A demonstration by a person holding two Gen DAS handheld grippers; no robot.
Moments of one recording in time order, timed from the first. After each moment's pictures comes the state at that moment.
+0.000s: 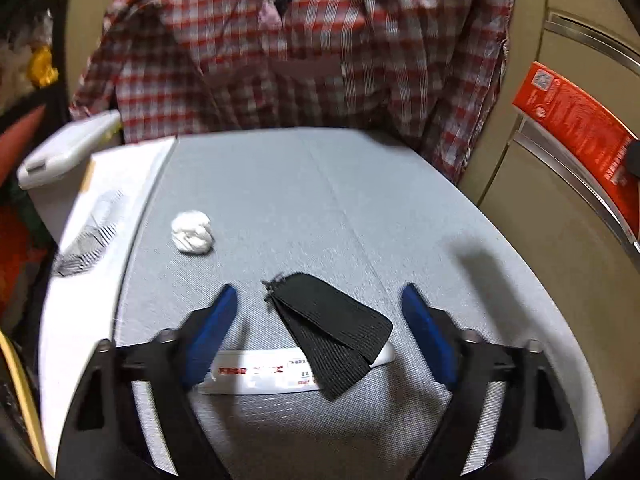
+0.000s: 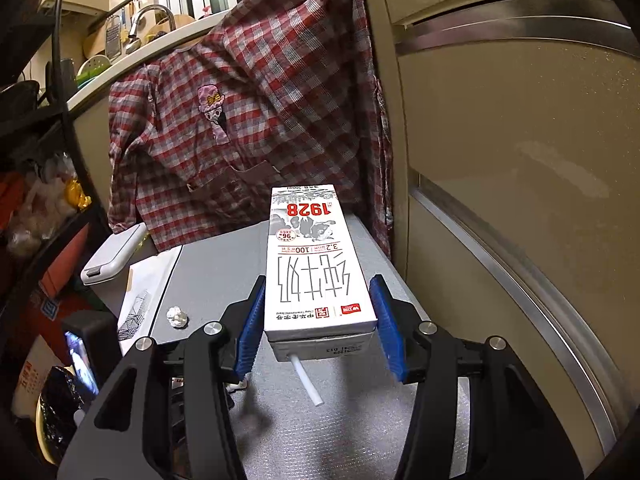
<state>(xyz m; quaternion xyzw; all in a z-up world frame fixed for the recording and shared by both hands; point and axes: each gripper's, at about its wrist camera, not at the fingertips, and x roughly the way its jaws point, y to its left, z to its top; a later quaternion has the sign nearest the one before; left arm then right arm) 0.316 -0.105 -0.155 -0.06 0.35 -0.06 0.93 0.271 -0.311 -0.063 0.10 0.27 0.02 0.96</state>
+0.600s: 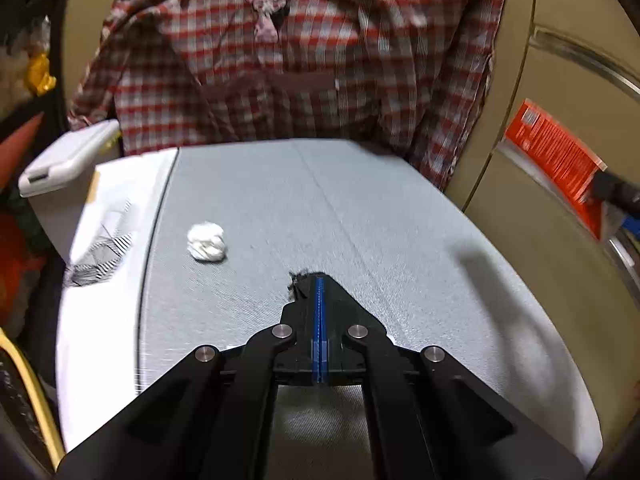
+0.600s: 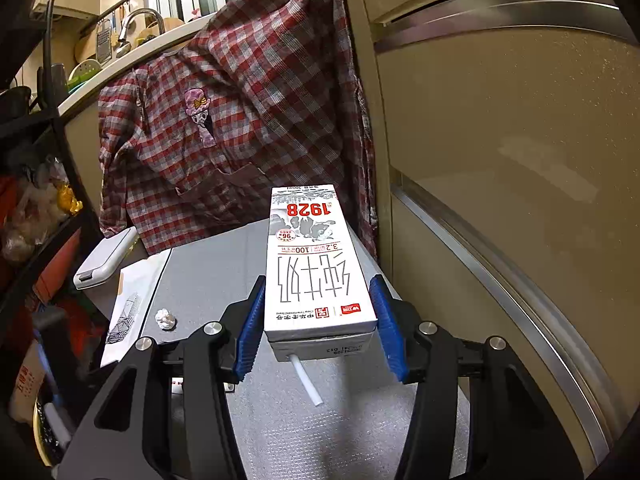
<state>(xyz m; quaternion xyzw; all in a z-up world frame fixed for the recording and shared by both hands) 0.294 -0.089 -0.128 -0.05 0.34 -0.08 0.94 0.270 -0.327 -0.065 0.10 0.27 0.01 0.96</state>
